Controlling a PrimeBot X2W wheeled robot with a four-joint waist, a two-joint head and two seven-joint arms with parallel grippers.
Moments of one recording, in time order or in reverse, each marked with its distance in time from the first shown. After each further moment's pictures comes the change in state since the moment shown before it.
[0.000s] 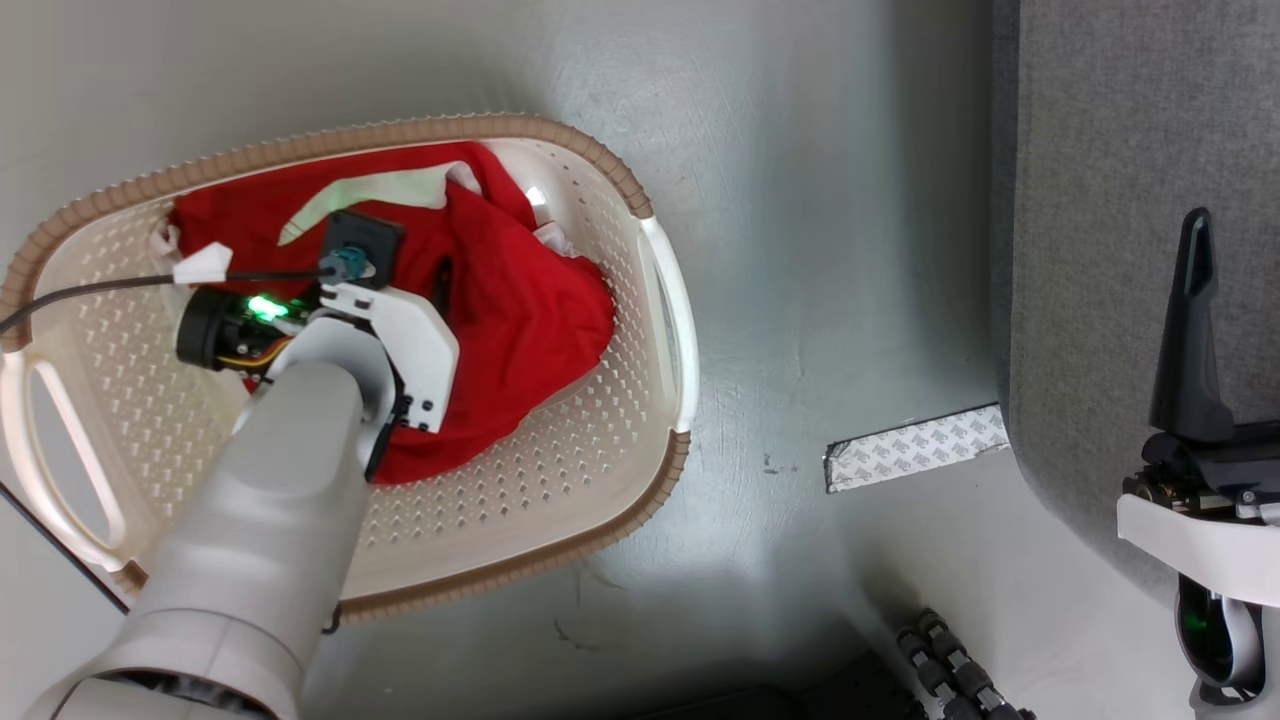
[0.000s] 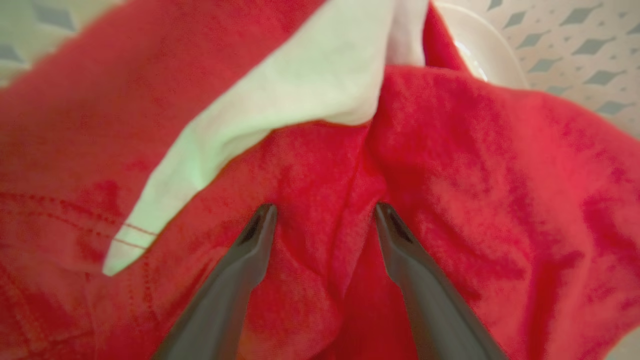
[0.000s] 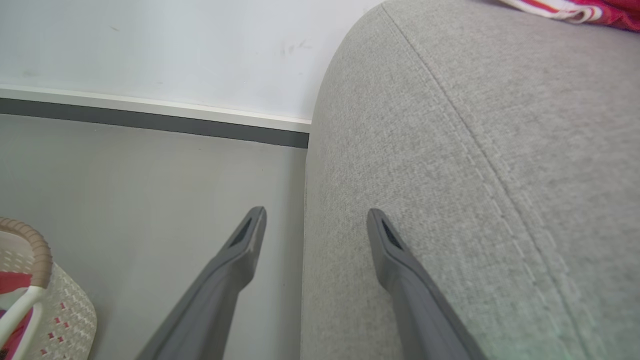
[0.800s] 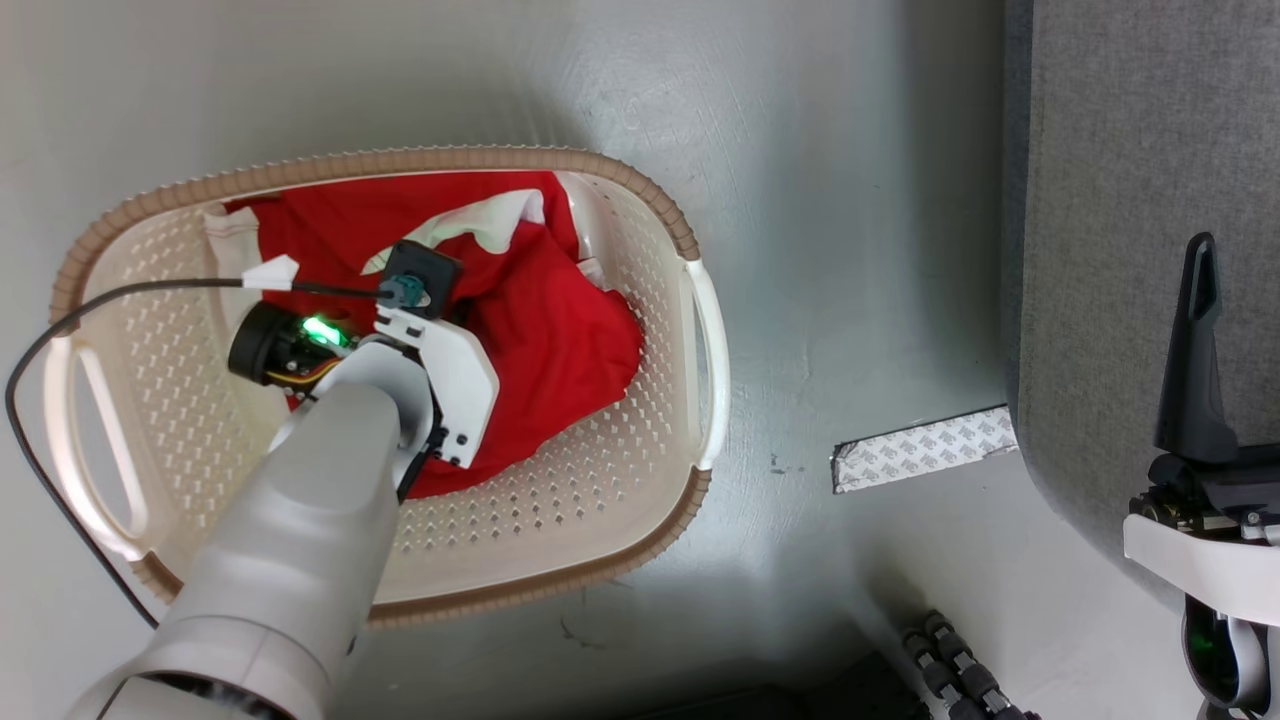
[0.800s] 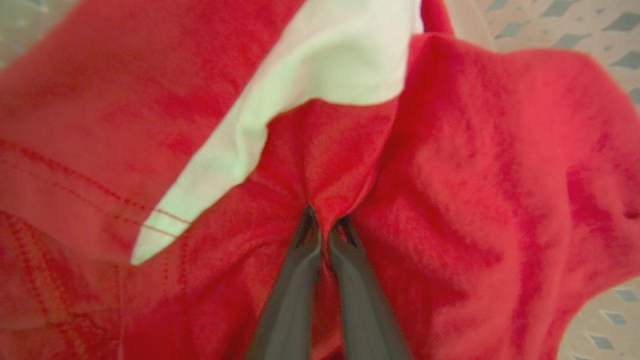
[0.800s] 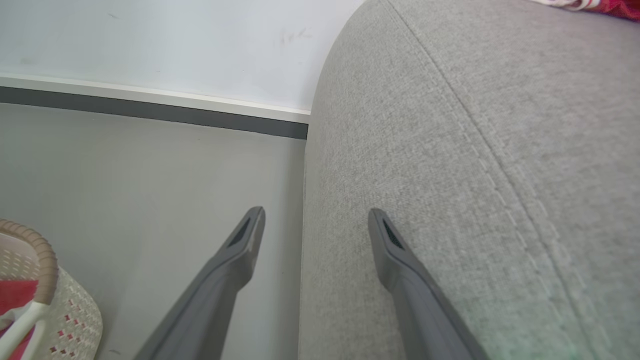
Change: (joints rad) left arm 0.005 -0.037 -0.085 0.040 -0.002 -0.064 0.015; right arm 0.040 0.000 -0.020 -0.016 -0.011 0.000 0.000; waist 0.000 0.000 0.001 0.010
